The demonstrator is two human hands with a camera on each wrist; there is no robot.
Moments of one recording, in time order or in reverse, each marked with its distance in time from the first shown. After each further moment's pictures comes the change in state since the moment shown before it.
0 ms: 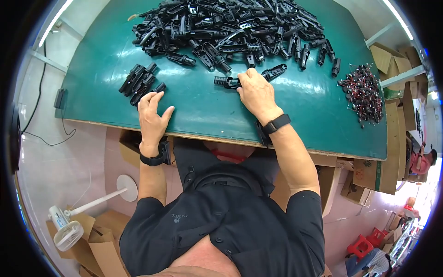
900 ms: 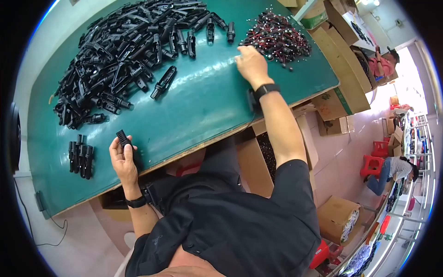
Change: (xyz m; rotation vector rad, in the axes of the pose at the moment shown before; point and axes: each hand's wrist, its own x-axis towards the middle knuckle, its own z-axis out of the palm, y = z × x) left_hand -0.018 0.086 0.085 -1.185 -0.245 -0.319; right_hand -0.109 0.251 -0.115 -0.327 0.266 0.503
